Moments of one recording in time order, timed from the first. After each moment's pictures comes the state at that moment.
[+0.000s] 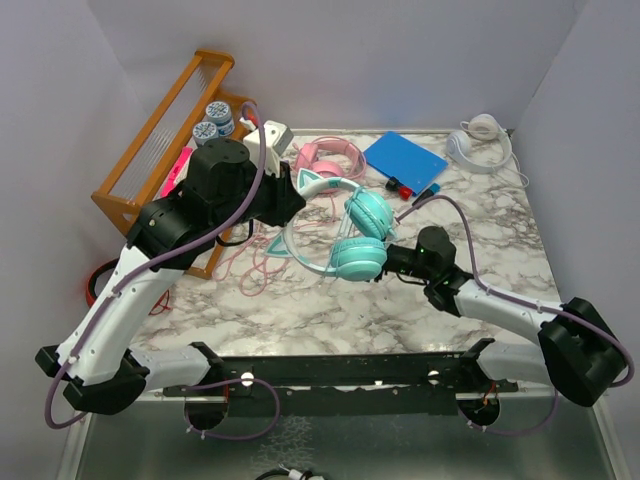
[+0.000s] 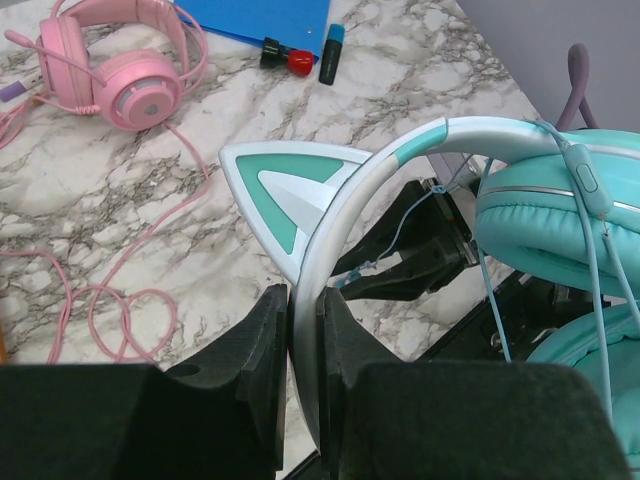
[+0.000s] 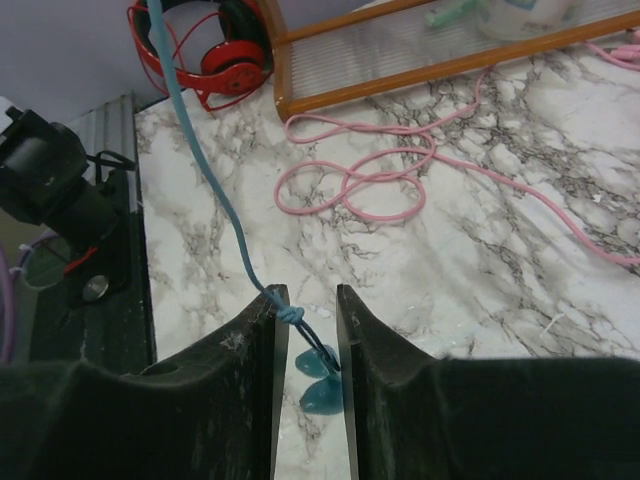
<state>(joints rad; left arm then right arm) -0.72 1.18 1.69 -0.92 0.06 -0.28 0.65 1.22 0.49 0.65 -0.60 0.16</state>
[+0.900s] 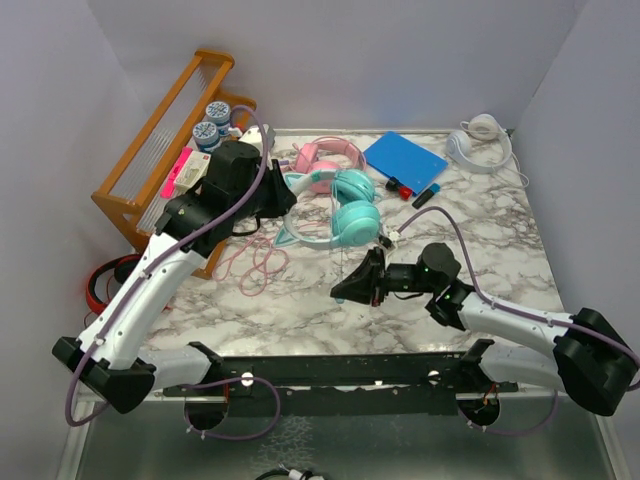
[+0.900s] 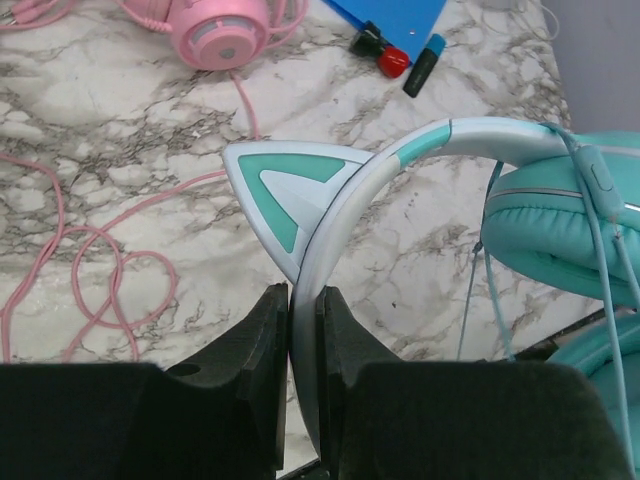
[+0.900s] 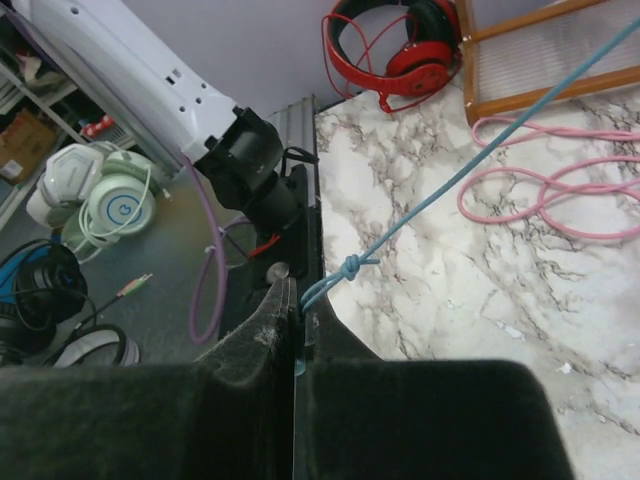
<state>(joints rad) -0.62 1.21 1.52 -0.81 -0.04 -0.49 0.77 1.13 0.41 0.76 -0.77 0.44</state>
